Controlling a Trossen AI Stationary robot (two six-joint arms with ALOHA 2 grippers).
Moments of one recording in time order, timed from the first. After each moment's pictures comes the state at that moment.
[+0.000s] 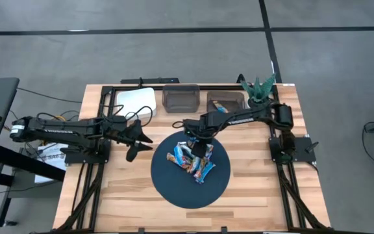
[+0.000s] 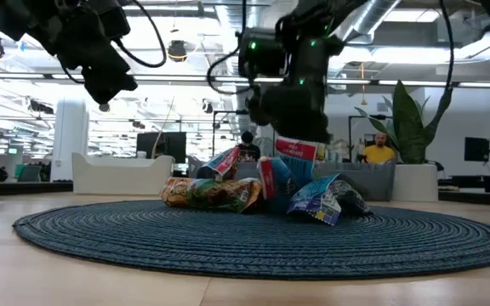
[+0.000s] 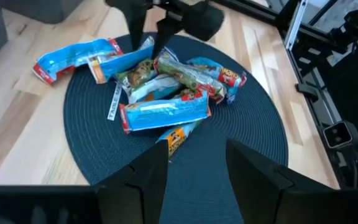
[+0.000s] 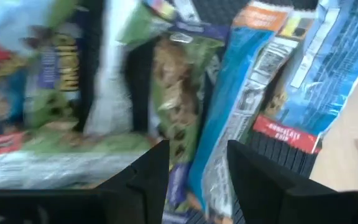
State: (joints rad) left arm 0.06 0.77 0.48 -0.22 0.19 -0.29; right arm -0.08 2.00 1.45 -0.87 -0.11 0.31
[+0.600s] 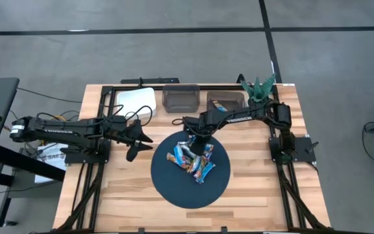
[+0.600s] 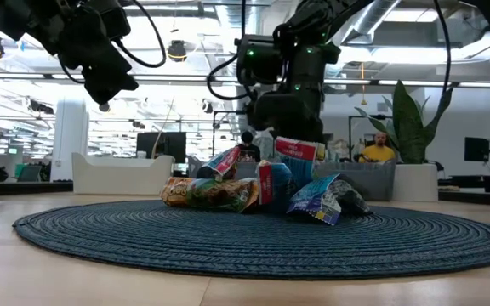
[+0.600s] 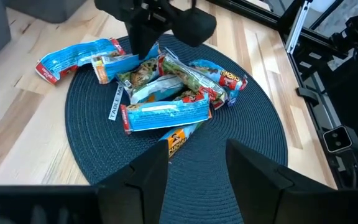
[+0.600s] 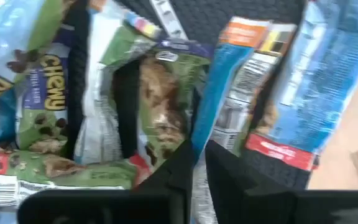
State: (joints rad) left arm 0.06 0.77 0.48 -0.22 0.18 -0.31; right arm -0.10 2.02 1.45 -0.83 -0.12 0.31
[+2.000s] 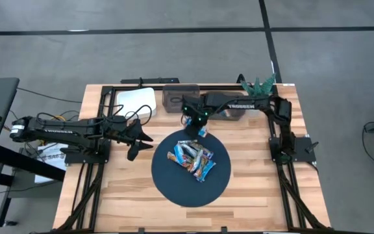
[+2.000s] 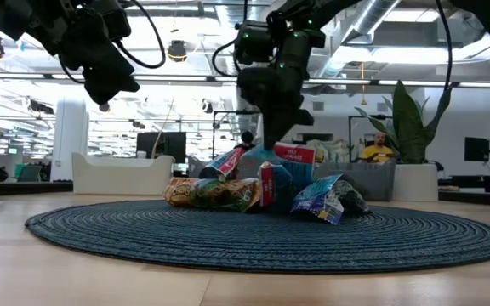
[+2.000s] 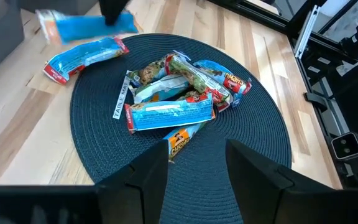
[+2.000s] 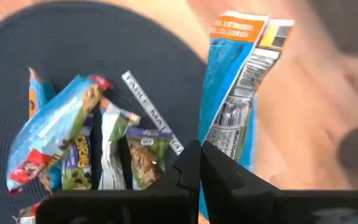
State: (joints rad) left arm 0.06 0.77 0.49 -0.22 0.14 -0.33; right arm -0.24 2.01 1.66 -0.96 -0.13 0.31
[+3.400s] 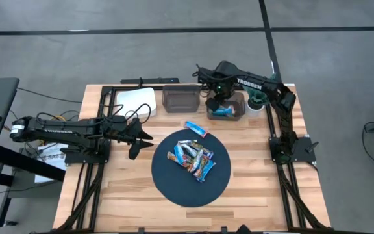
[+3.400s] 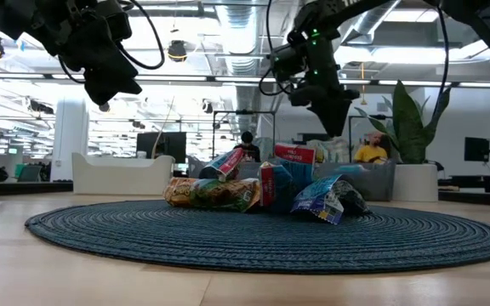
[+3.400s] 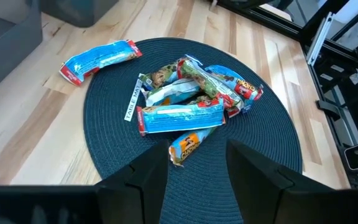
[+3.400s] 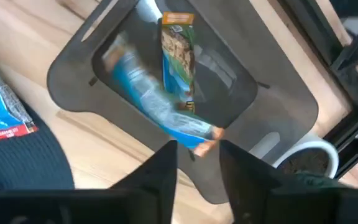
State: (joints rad) left arm 0.06 0.77 0.49 -0.22 0.10 -0.34; right arm -0.52 2.01 1.84 -1.51 0.16 0.28
